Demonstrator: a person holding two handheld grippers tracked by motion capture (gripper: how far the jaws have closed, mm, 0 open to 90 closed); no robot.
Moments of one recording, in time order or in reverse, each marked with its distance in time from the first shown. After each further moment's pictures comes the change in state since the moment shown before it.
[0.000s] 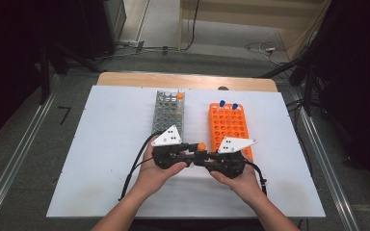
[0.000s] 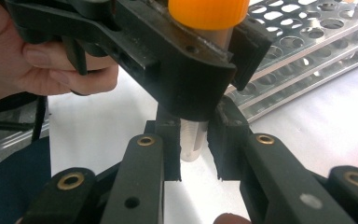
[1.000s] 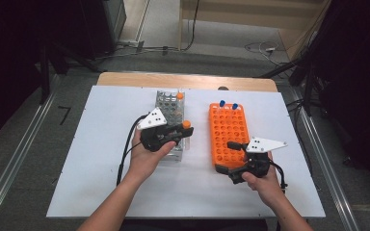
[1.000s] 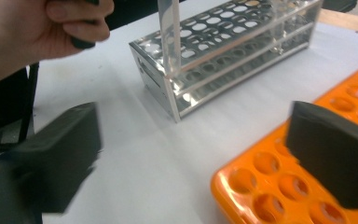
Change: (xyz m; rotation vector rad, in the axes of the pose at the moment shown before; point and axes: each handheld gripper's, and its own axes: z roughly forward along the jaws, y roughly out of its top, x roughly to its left) left arm 0.037 0.018 -0.023 -0.090 0.145 -0.036; right arm -0.024 -0.023 -0.054 -0.070 -0.077 0.049
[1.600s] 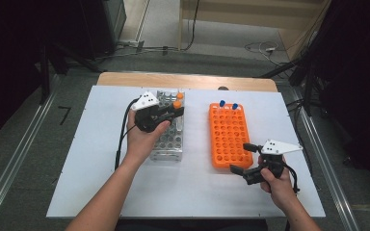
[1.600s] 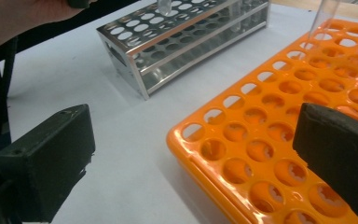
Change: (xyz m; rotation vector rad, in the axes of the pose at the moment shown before) left arm 0.045 0.019 0.004 -0.038 0.135 -0.024; right arm -0.022 -0.023 -0.027 0.005 -0.077 0.052
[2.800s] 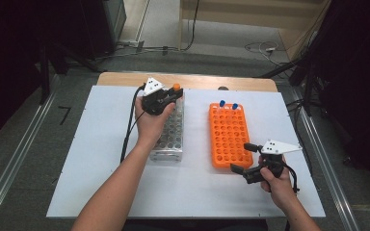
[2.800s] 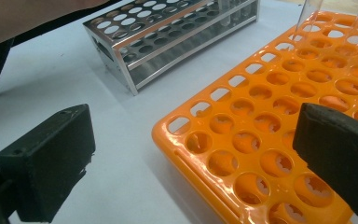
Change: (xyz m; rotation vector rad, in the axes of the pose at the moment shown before) left arm 0.036 0.008 0.046 -0.065 0.199 -0.021; right arm -0.005 -0.005 0.002 0.004 -0.018 0.009
